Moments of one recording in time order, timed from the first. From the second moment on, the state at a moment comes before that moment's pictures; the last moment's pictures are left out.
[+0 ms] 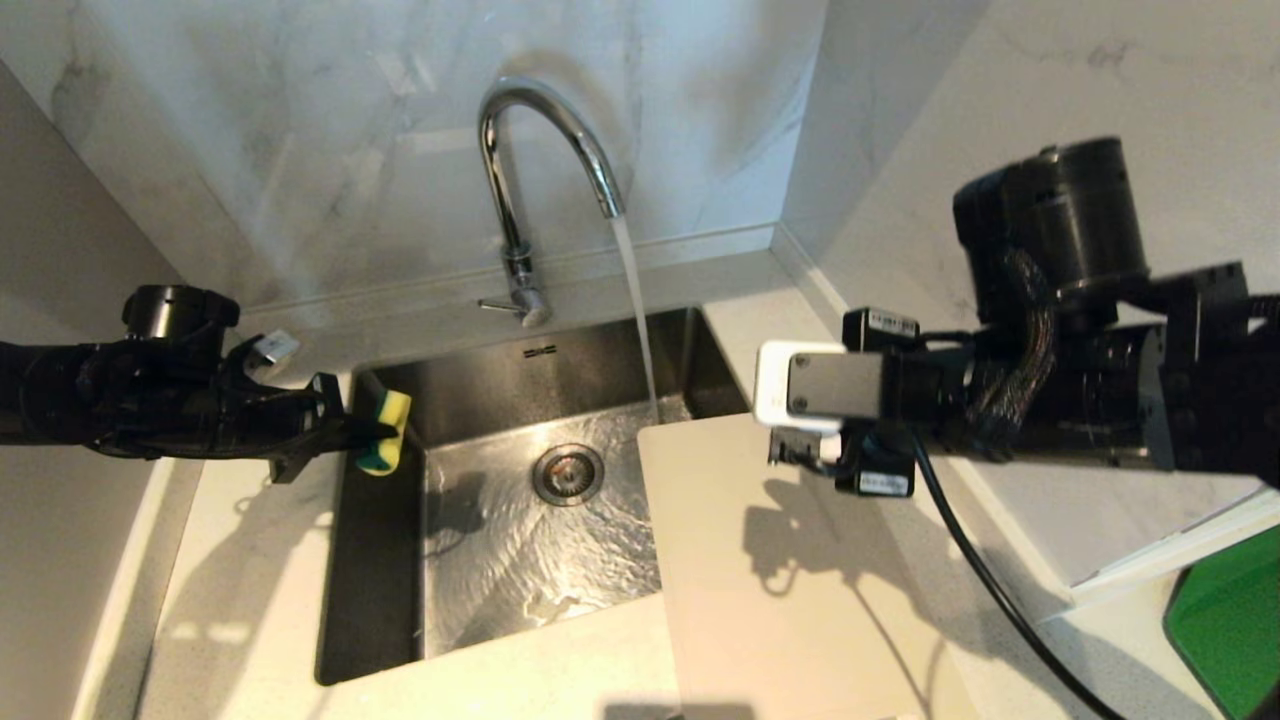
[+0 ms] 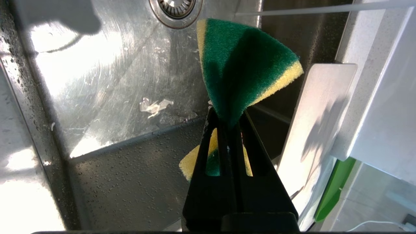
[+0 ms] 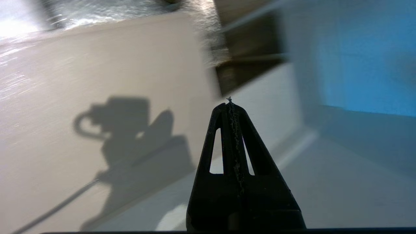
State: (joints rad) left arm -0.01 1.89 -1.24 0.03 -0.57 -0.55; right arm 0.47 1.55 -1.25 0.15 0.07 -1.19
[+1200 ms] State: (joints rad) left arm -0.03 1.89 -1.23 0.03 -0.58 -0.55; right arm 0.38 1.70 -2.01 0.36 -0.32 -0.41
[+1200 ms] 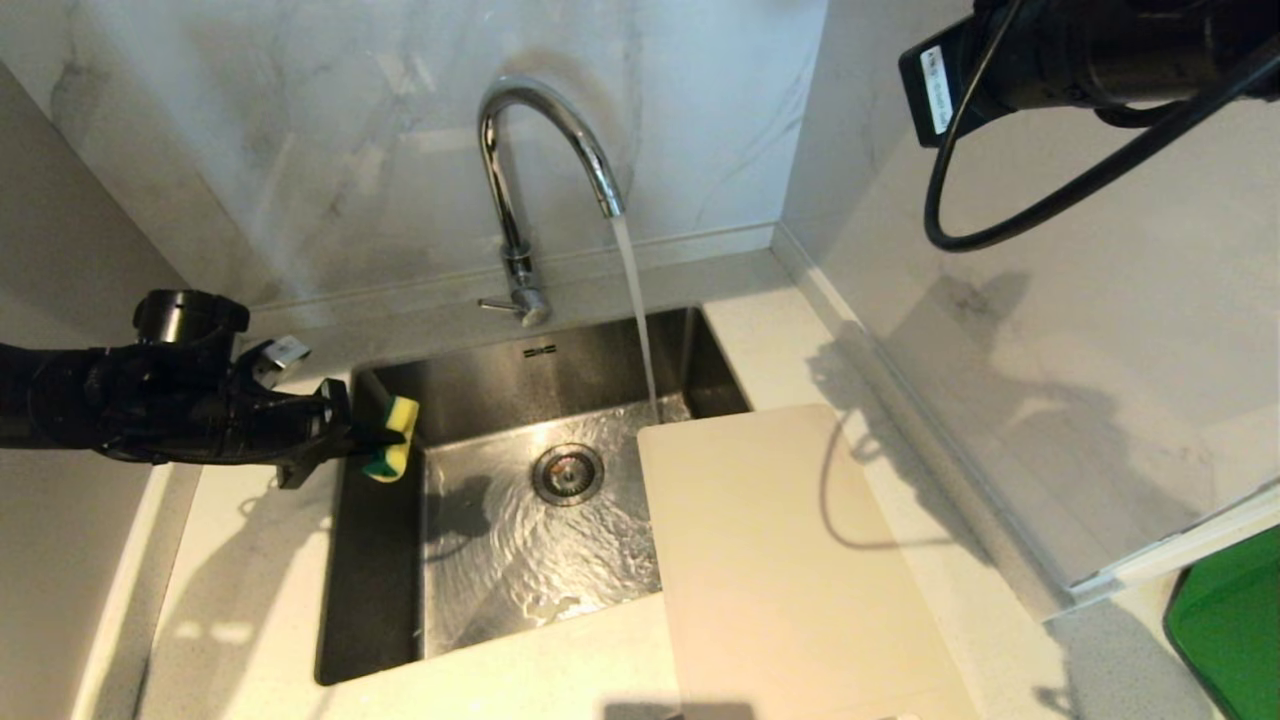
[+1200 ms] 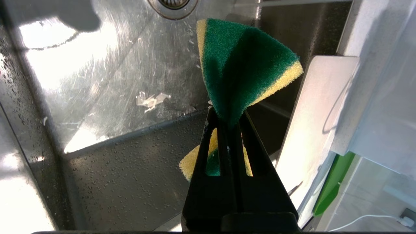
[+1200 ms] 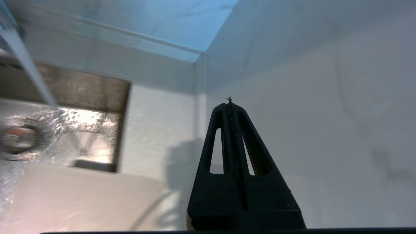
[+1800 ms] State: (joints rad) left arm -0.05 1.90 -1.21 0.03 -0.58 -0.55; right arm 0.41 1.36 -1.76 0.55 -0.31 -0.06
